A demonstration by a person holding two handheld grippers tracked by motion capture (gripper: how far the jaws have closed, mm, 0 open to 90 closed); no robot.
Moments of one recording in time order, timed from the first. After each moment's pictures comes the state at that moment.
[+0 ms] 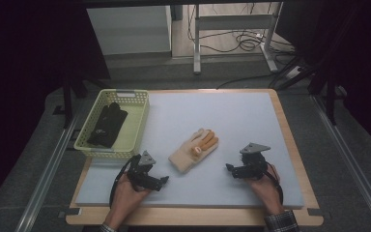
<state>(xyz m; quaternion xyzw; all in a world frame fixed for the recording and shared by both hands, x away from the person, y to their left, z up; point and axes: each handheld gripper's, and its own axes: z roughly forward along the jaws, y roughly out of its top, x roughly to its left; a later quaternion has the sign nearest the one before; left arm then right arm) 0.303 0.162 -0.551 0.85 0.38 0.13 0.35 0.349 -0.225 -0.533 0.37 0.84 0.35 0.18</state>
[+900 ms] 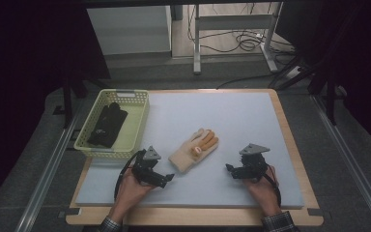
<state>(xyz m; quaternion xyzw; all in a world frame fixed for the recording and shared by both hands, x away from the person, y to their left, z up) 0.316 0.142 -0.531 0.85 0.36 0.11 0.36 0.347 -0.224 -0.533 0.37 0.84 0.35 0.20</state>
